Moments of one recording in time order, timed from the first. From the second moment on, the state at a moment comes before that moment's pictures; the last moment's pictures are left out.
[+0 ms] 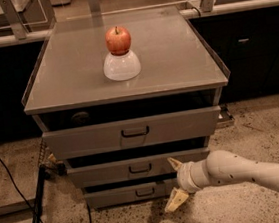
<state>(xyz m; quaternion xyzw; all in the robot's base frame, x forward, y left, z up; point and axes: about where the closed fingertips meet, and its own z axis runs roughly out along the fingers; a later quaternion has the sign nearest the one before) 0.499 -0.097 0.463 -0.57 0.73 0.17 0.32</state>
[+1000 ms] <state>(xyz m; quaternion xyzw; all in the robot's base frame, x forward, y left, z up) 0.551 -0.106 0.440 -0.57 0.73 0.15 0.35</state>
